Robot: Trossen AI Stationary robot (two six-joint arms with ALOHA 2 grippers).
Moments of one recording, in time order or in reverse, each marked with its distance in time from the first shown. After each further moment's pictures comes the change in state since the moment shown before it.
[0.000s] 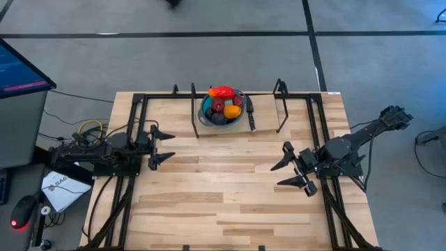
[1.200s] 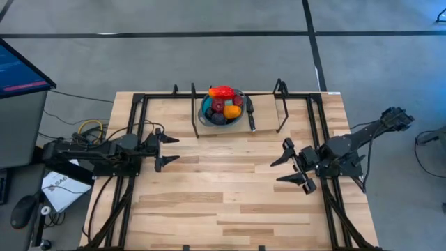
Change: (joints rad) left arm 0.000 0.213 0.000 0.014 -0.007 -0.025; right arm -0.039 -0.004 -0.013 0.077 -0.001 -0.055
